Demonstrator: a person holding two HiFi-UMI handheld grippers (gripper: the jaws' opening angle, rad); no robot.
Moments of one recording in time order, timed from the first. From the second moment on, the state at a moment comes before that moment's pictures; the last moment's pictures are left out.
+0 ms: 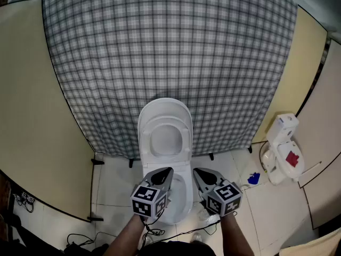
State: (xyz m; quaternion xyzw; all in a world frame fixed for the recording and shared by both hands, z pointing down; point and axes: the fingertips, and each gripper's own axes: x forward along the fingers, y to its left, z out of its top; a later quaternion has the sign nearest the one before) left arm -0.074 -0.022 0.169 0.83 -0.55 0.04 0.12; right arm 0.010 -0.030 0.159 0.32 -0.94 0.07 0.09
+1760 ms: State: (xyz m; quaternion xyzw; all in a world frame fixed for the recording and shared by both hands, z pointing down) left arm 0.123 -0.040 0.580 0.85 -0.41 0.16 0.29; right arm 0.255 -0.044 0.658 0.47 -0.78 0.28 0.32
